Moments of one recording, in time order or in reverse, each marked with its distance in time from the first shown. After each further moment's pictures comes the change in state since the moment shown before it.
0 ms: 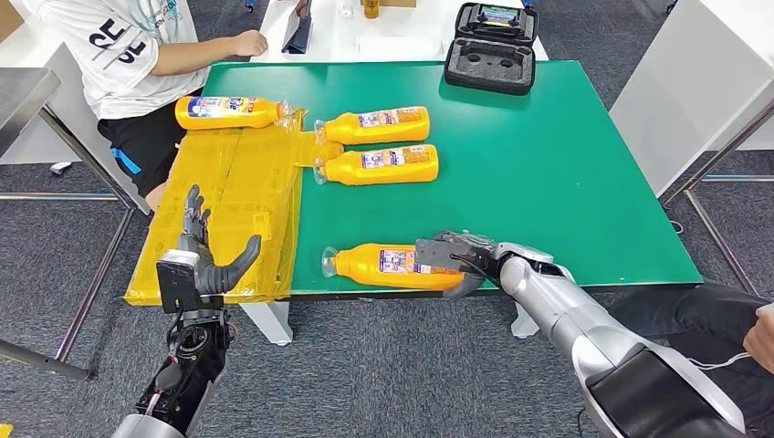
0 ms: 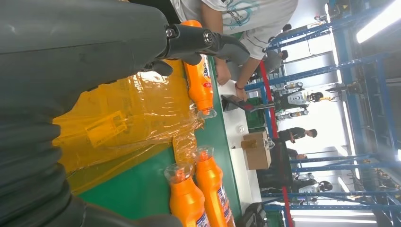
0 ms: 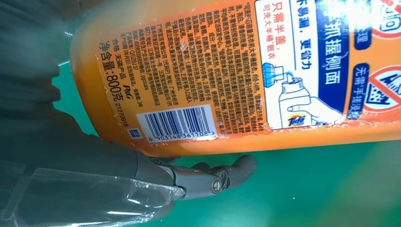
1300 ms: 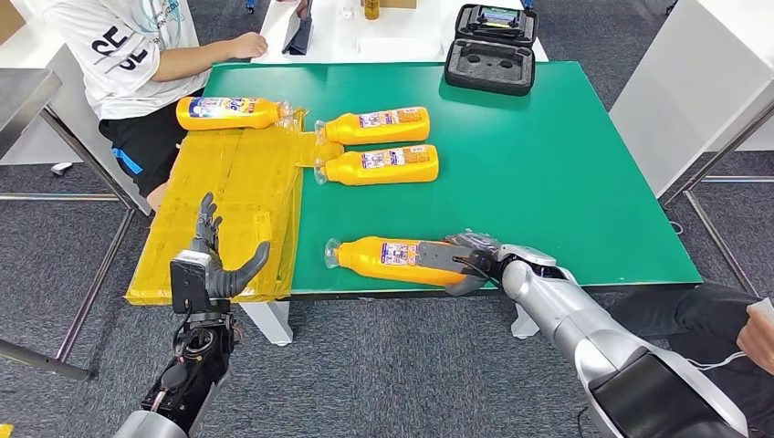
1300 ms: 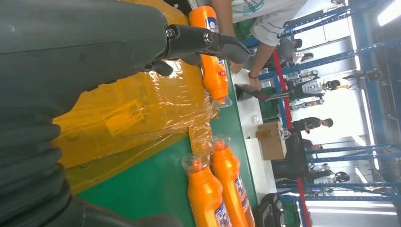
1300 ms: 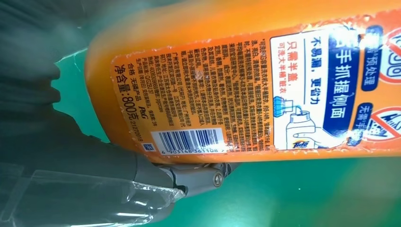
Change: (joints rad) left arm -0.023 0.001 -0.026 0.089 0.014 -0.017 0.000; right arm 0.015 -0.014 0.000 -0.013 0.033 -0.038 0.000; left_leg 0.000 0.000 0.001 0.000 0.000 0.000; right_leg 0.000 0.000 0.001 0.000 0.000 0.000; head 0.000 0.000
